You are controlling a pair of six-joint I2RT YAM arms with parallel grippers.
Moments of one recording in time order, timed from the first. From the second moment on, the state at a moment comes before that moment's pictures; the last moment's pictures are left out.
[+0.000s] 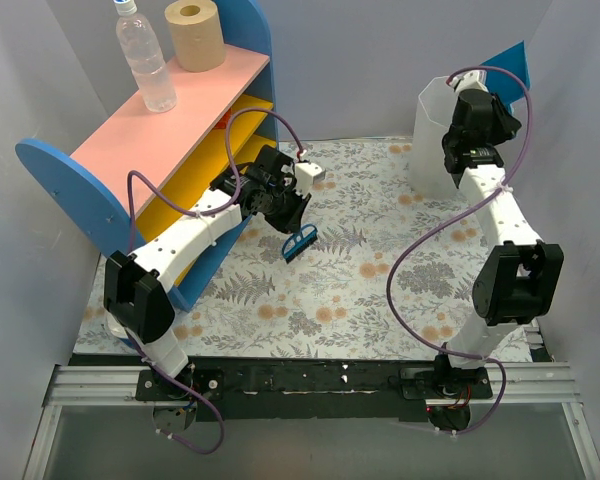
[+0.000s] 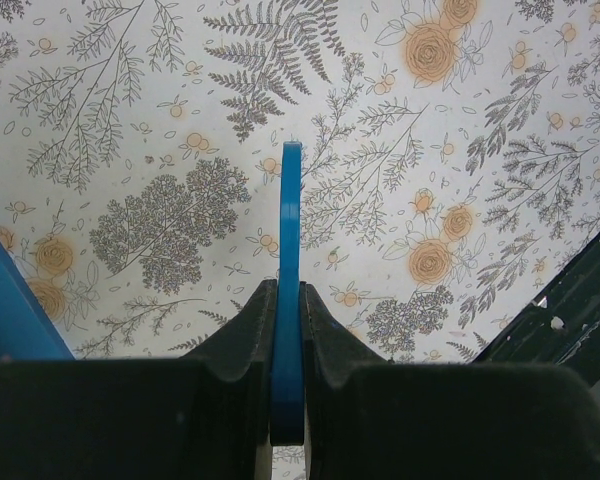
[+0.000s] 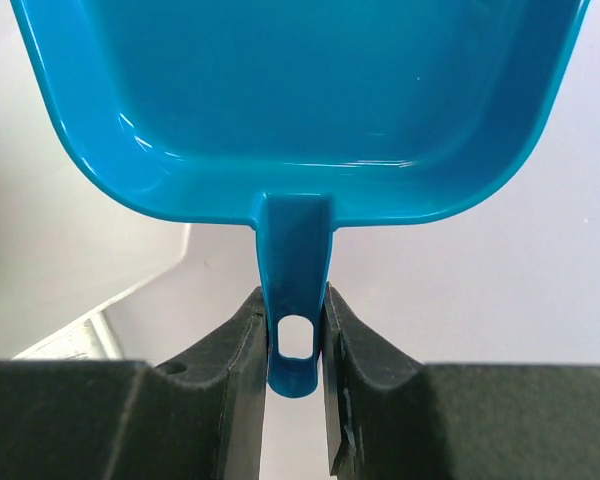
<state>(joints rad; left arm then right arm) -0.63 1.68 1.60 -0.84 0.25 0.08 0.07 1.70 1.56 -0.02 0.86 -0.81</state>
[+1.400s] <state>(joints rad) -0.63 1.96 1.59 -0.90 0.69 0.20 0.26 1.22 0.87 -0.85 -0.15 -0.53</state>
